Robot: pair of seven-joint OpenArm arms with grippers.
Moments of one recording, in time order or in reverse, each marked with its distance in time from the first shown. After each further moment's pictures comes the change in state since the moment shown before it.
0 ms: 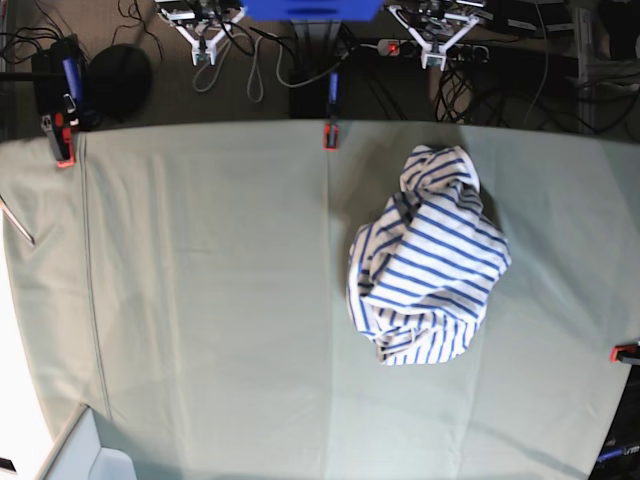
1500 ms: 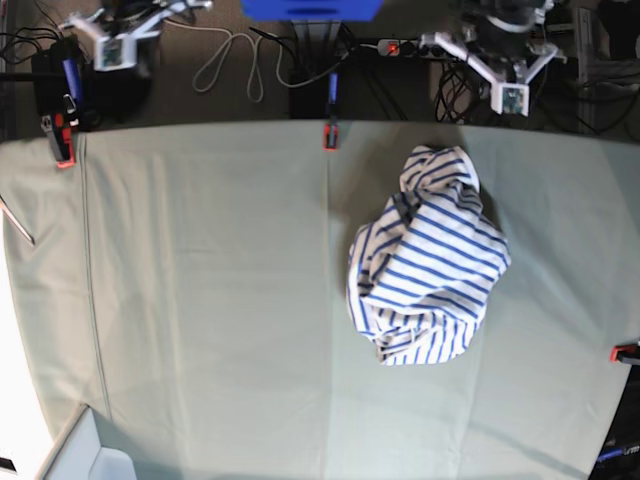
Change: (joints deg) left arm 41.9 -1.1 -9.7 106.3 -0.5 -0.4 31.6; right arm -51.7 3.1 4.1 101.0 0.1 1.2 -1.6
